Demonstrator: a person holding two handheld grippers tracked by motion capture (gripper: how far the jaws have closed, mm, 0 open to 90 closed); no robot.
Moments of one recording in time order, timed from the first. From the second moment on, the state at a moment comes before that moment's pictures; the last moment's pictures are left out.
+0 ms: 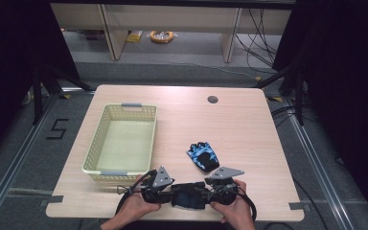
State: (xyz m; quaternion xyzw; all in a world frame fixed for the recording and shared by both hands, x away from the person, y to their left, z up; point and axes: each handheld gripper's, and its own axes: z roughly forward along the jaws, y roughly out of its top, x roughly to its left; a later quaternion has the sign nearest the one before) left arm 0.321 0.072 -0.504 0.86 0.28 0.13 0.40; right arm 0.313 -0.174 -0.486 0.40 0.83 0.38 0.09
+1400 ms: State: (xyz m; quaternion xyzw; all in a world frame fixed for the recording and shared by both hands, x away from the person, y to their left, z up) left arm 0.278 0.143 -0.509 0.84 0.34 0.09 0.41; right arm 0.407 -0.154 -0.501 0.39 0.85 0.32 0.13
